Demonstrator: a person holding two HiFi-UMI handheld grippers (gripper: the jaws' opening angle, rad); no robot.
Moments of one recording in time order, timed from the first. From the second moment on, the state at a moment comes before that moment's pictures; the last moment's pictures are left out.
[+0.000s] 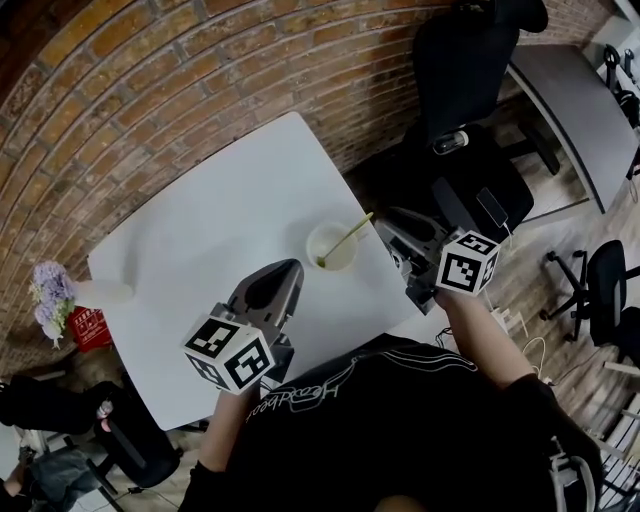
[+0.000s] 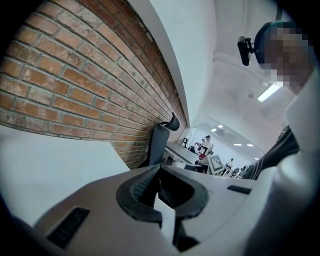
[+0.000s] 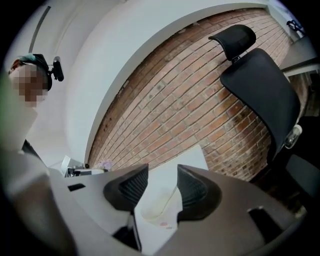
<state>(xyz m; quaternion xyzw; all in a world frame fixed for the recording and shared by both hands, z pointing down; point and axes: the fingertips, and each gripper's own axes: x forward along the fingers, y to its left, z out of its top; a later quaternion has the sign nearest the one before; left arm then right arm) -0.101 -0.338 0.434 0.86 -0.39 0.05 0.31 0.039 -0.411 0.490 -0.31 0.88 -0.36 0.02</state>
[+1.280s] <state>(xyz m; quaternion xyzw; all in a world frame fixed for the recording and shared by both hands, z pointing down) -0.120 -0.345 0.461 0.84 -0.42 0.05 0.35 0.009 -0.419 0.545 -0.28 0.87 -0.40 -0.04</state>
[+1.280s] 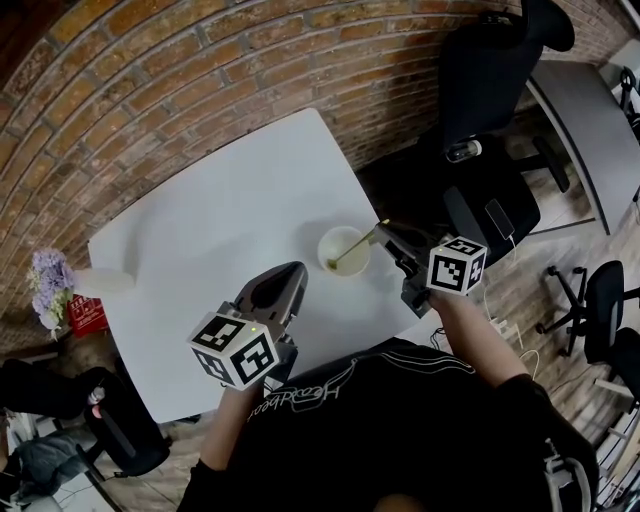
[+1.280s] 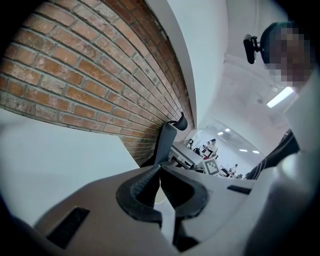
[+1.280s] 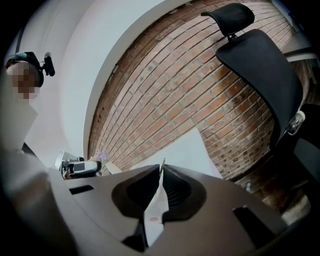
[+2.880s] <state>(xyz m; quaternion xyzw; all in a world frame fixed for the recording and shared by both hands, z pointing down) -0.144 -0.202 0.343 0.88 -0.43 0.01 0.23 -0.001 -0.290 0.357 -0.33 0.93 -0.19 0.02</state>
